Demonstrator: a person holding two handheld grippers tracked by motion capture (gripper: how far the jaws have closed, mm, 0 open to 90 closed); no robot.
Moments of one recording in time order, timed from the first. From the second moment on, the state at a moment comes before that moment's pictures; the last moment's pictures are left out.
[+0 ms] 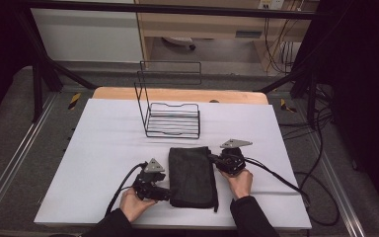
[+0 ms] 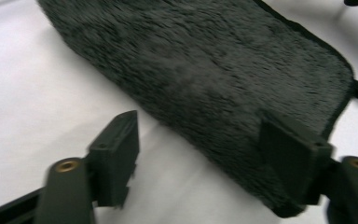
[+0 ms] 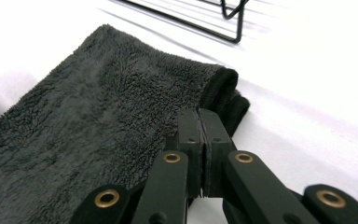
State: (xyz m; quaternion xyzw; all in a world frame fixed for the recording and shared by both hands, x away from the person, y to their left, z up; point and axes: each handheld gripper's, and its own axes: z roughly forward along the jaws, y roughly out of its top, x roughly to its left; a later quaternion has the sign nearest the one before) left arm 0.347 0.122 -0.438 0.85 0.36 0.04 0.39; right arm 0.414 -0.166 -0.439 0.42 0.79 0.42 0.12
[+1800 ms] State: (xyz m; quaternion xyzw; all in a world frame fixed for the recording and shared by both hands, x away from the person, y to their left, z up) left arm 0.385 0.165 -0.410 0.82 0.40 0.10 0.40; right arm 0.373 -0.165 -0.433 0.38 0.81 0.45 0.08
